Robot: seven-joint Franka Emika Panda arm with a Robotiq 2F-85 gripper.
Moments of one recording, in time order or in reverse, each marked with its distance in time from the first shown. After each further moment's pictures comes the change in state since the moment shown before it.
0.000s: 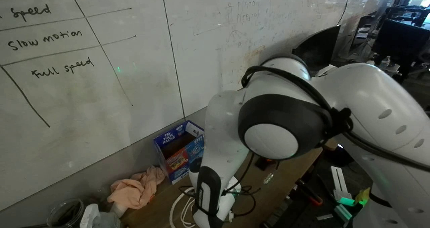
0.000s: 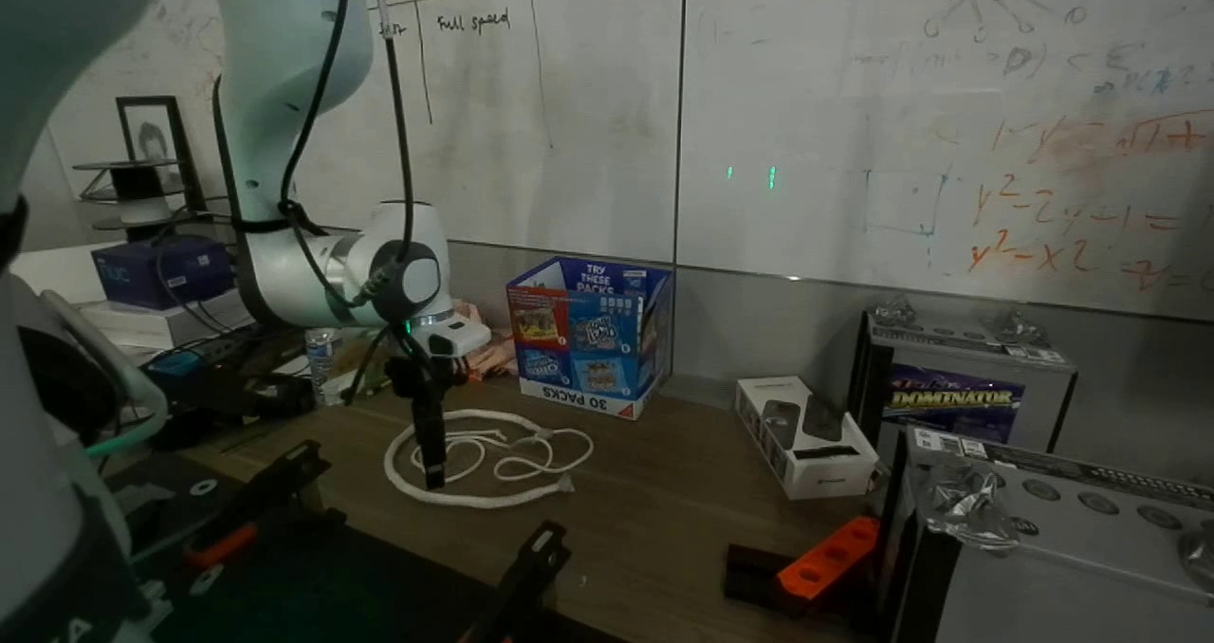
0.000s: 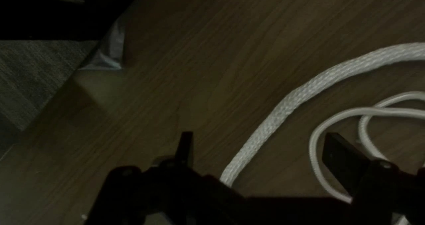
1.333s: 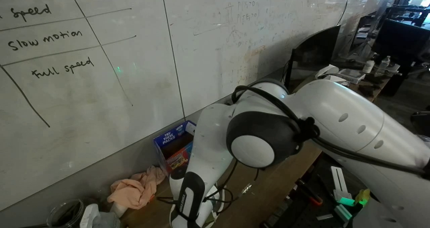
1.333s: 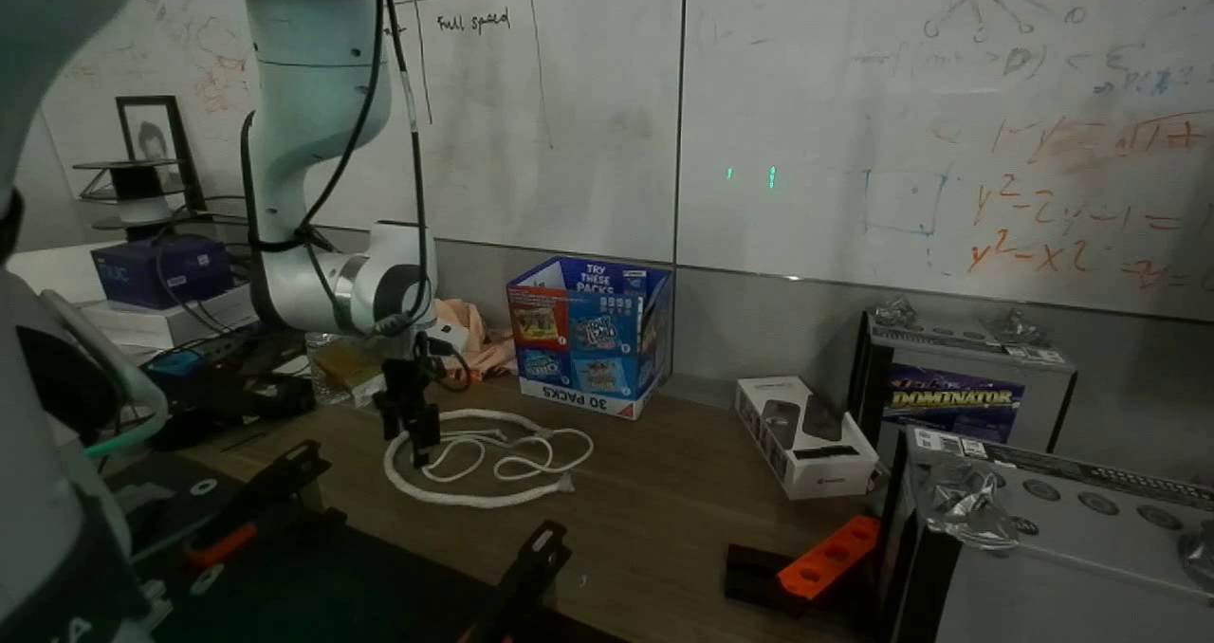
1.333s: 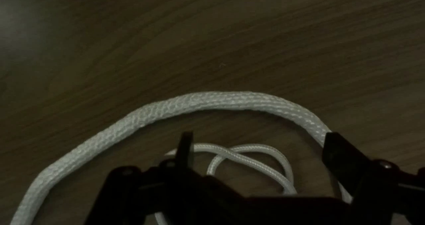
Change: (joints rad) arm -0.095 0.184 0.149 0.301 -0.056 -0.029 -0.349
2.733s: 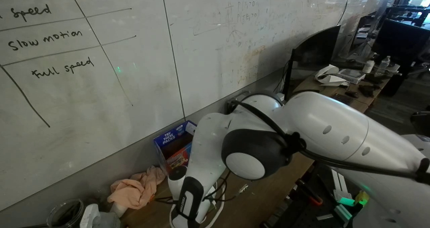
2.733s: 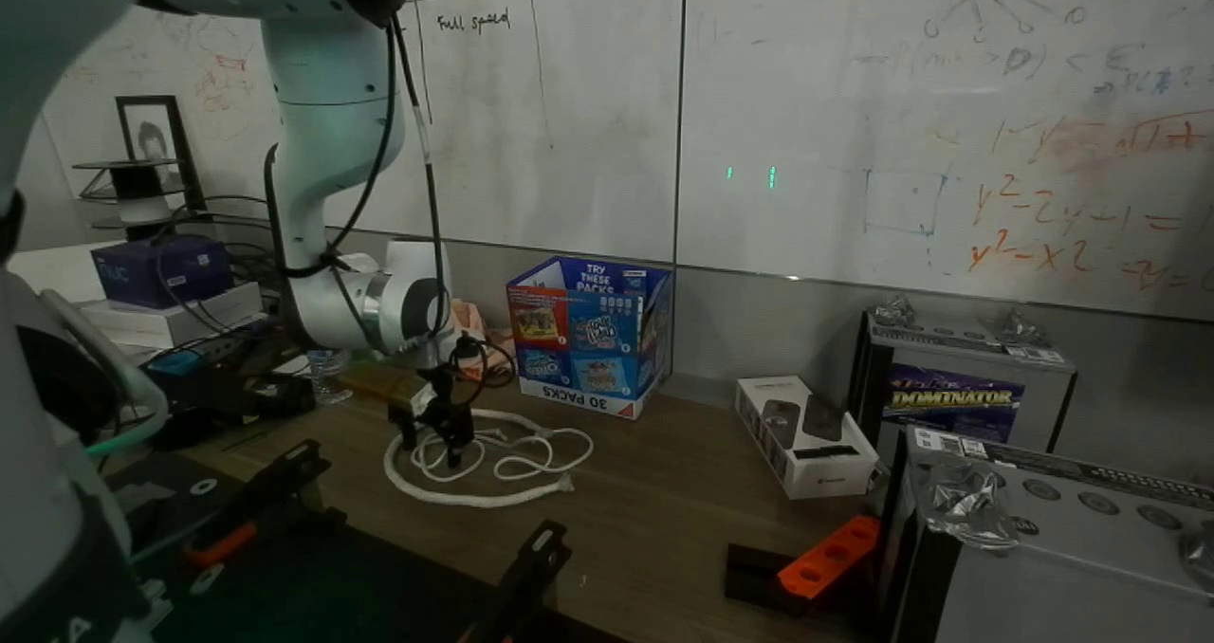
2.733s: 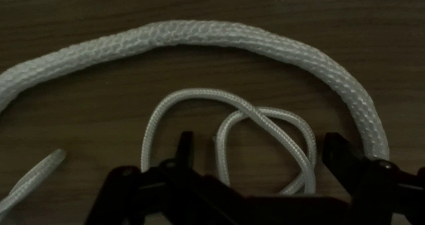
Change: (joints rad) arm 0.023 0.103 -0.061 0.136 -0.058 -0.027 -0.235
